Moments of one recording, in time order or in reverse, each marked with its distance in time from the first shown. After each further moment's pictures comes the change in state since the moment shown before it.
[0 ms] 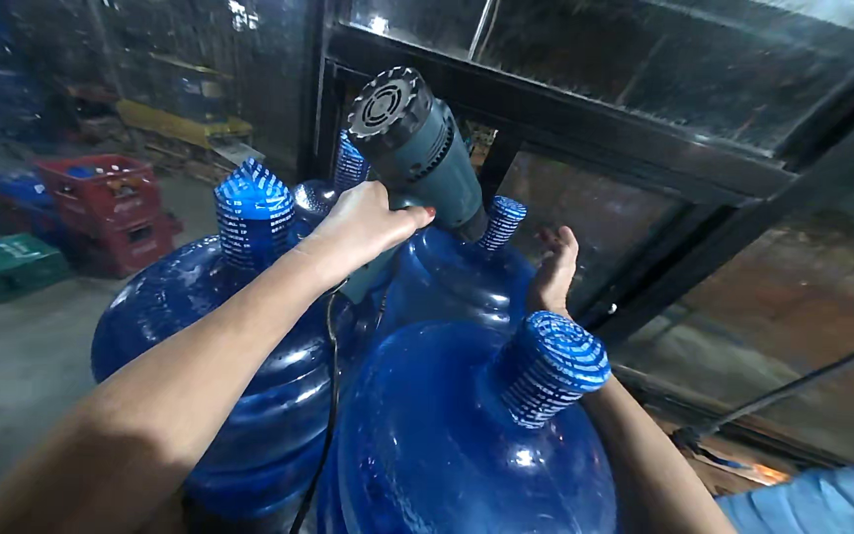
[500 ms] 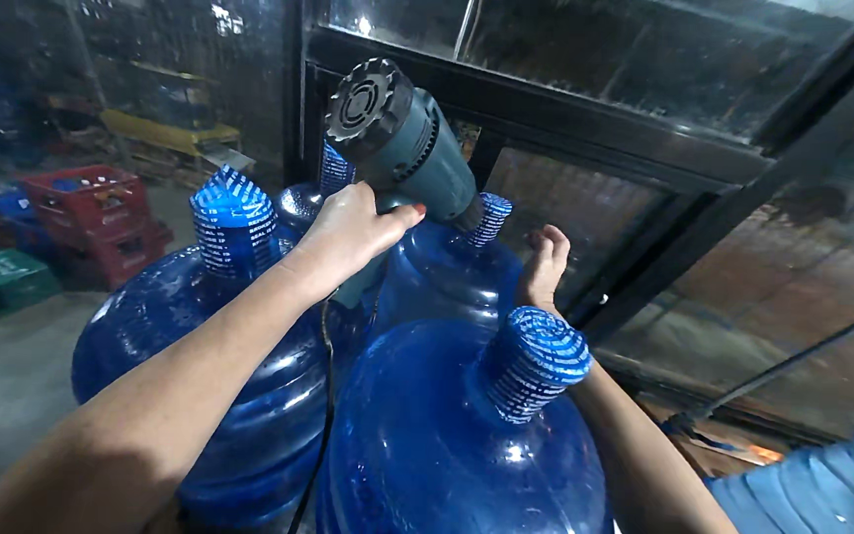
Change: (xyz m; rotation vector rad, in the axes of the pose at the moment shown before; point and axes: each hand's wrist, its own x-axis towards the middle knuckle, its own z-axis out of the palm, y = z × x) left_hand -0.003 0.002 0.006 0.007 0.058 0.090; right_hand -0.001 -0.003 0.002 0.035 0.084 0.059
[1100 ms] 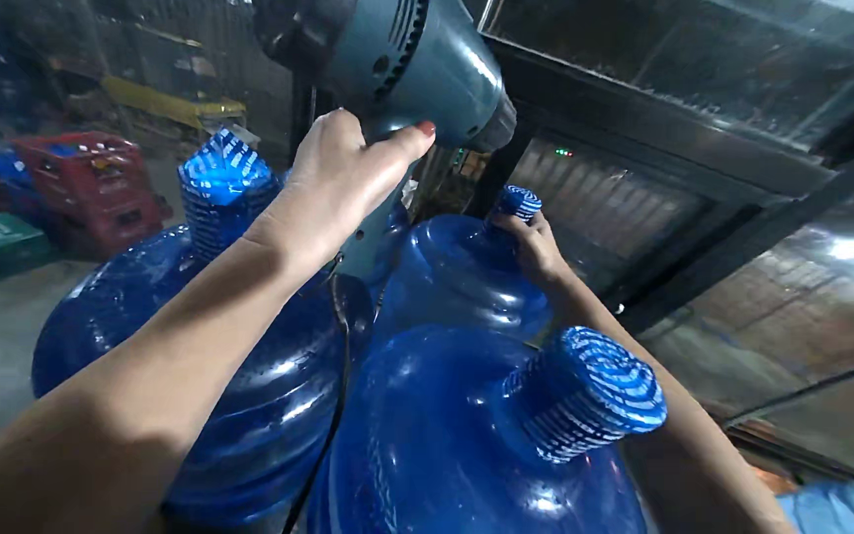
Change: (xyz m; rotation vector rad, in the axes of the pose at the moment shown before) left_hand 0.000 0.003 -0.018 -0.259 0.258 -0.079; right_hand 0.046 -0.001 0.031 0.077 -0.515 0.092
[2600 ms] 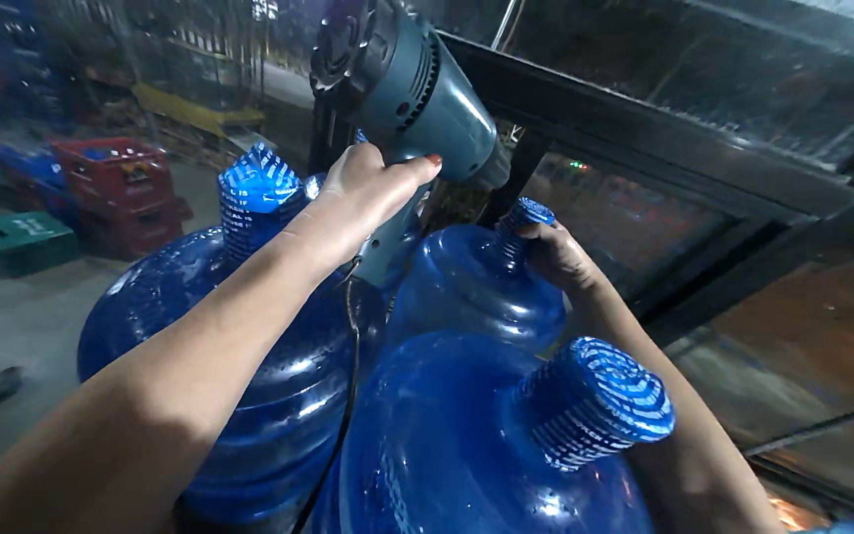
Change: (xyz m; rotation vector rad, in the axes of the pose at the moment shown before) left_hand 0.010 -0.004 0.002 0.011 -0.096 -0.172; right_hand 0.021 0.001 -0.022 0.236 -0.243 0.079
